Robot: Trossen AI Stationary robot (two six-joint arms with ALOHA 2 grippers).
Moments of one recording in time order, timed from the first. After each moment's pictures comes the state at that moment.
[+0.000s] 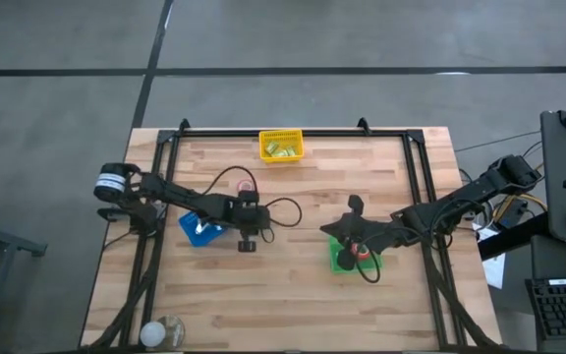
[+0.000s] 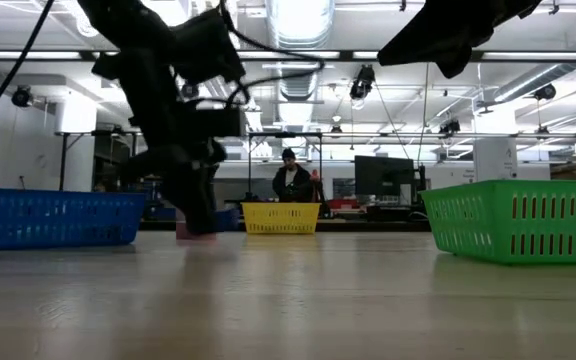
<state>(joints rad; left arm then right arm) -0.07 1.64 0.88 -0.34 -0.21 0.04 0.41 1.26 0.76 -0.04 0.58 0.36</state>
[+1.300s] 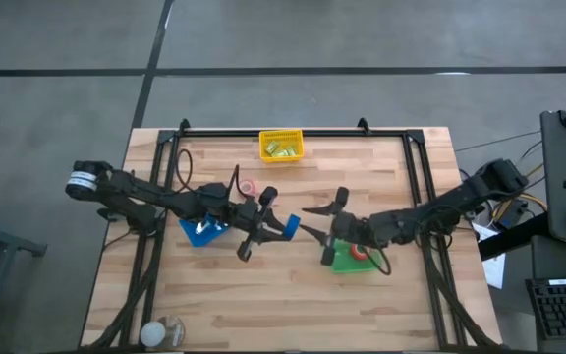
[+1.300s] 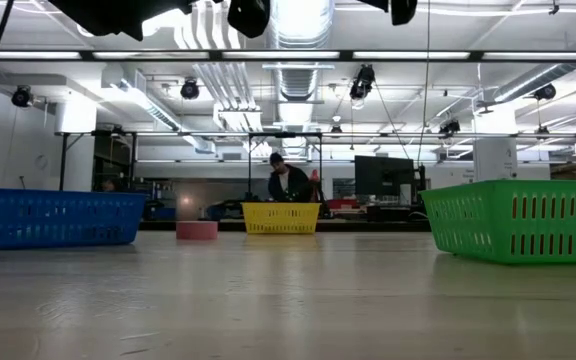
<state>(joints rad) -0.10 1.41 0.78 0.79 0.29 -0.08 0.37 1.42 0.78 0.65 0.63 -0.10</state>
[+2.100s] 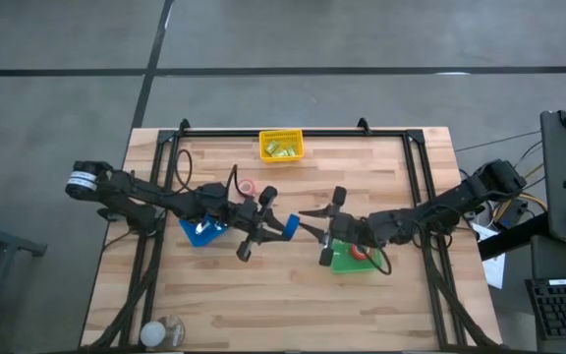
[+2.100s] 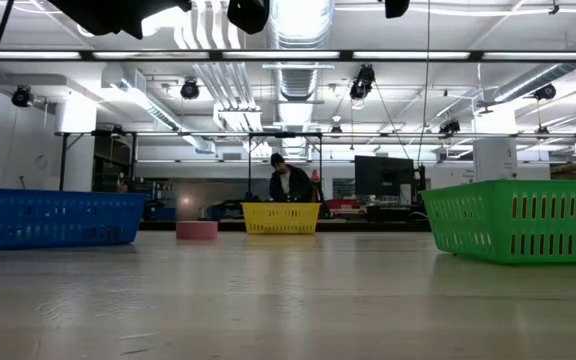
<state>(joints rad) -0.11 1.41 0.78 0.81 0.29 -0.08 0.35 1.44 0.81 0.67 0.61 -0.14</state>
